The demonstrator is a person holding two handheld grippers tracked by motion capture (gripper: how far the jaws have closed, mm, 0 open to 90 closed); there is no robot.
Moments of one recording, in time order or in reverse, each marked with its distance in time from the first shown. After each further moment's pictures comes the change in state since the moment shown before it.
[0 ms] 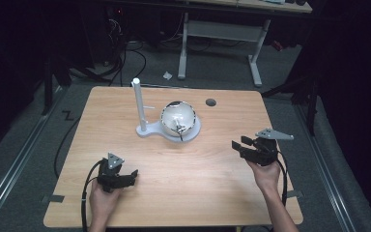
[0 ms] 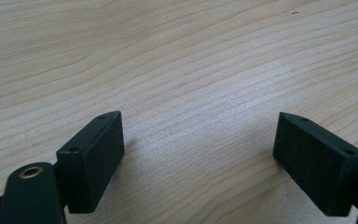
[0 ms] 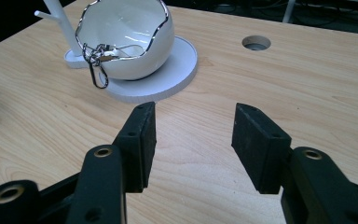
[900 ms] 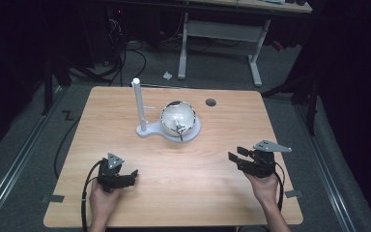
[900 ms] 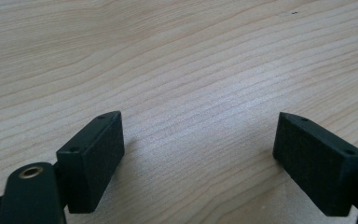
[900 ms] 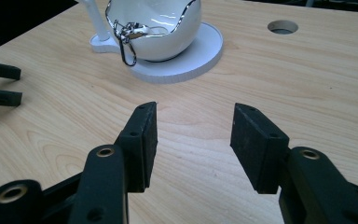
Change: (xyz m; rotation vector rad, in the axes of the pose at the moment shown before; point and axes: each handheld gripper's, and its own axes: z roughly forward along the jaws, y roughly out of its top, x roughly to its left) left arm 0.000 0.000 0.000 0.000 0.000 0.000; right arm 0.018 -0.025 -0.007 0.006 0.058 -0.009
